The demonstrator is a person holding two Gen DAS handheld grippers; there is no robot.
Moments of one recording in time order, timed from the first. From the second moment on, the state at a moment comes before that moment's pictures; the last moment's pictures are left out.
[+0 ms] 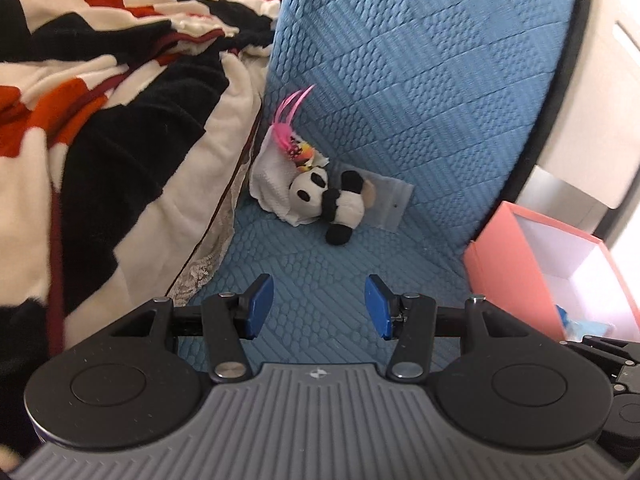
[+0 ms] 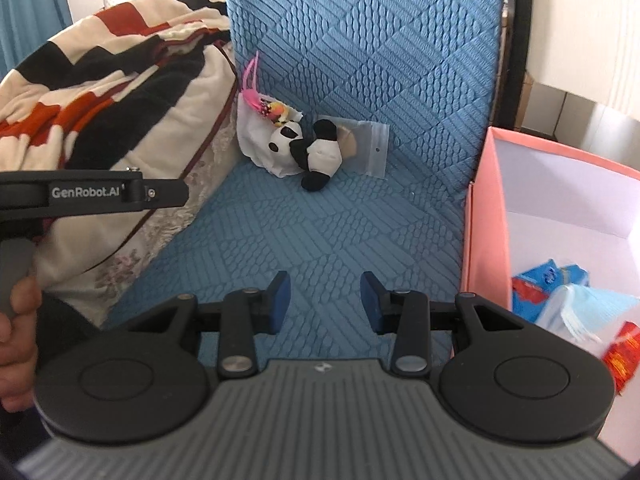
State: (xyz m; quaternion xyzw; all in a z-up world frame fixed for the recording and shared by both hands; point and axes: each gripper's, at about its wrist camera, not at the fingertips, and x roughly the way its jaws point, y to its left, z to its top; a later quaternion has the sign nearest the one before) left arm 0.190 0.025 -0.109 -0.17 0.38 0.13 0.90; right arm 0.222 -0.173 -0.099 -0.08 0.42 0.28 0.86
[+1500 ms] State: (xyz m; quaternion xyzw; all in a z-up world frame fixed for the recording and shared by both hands) left arm 0.376 0.098 -0.208 -0.20 0.36 0.13 0.90; right arm 0.410 -0.081 -0.211 0.02 0.49 0.31 0.82
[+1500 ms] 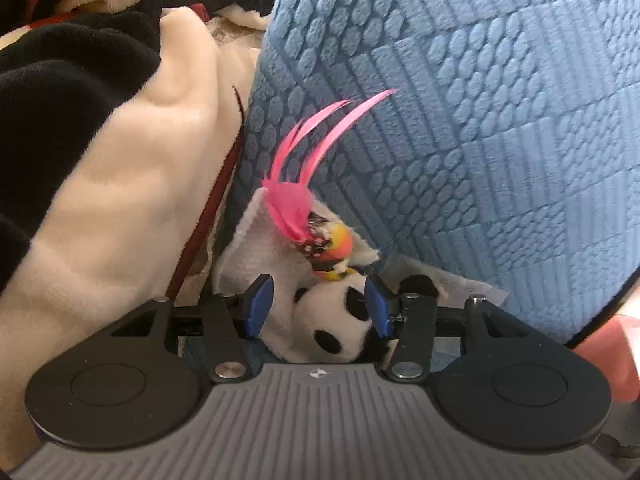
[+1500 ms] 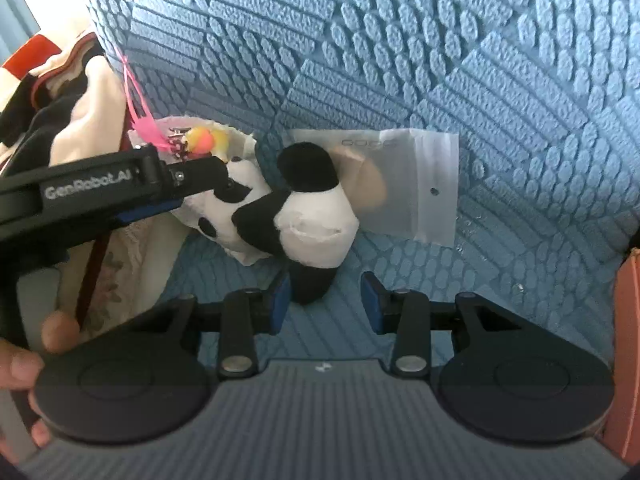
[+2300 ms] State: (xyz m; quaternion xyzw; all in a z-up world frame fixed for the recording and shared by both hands) left arm 0.395 0.098 -0.208 -0.15 0.34 0.11 0.92; right arm 0.400 -0.024 -0.229 -0.01 0.46 0.28 0.84
